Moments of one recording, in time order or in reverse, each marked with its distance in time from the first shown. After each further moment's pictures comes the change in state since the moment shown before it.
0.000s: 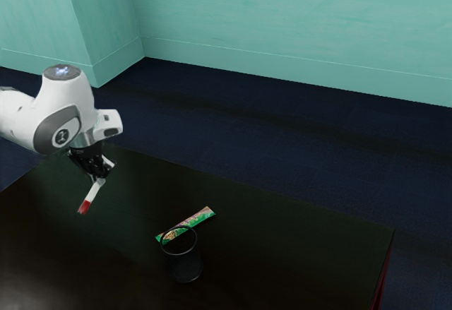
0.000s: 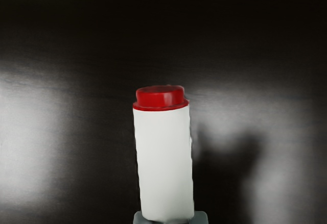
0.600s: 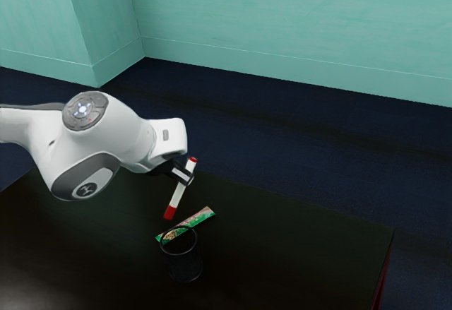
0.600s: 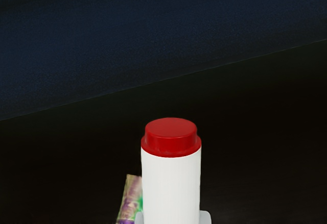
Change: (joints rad) arm -0.273 -0.252 -0.210 -0.202 0.041 0.394 -0.206
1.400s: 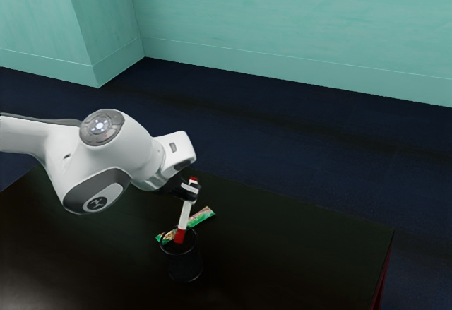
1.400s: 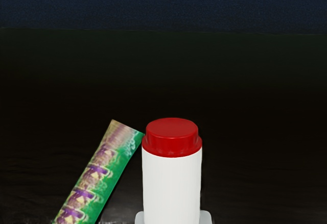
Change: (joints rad) arm 0.023 0.089 -0.034 -0.019 0.000 0.031 -0.287
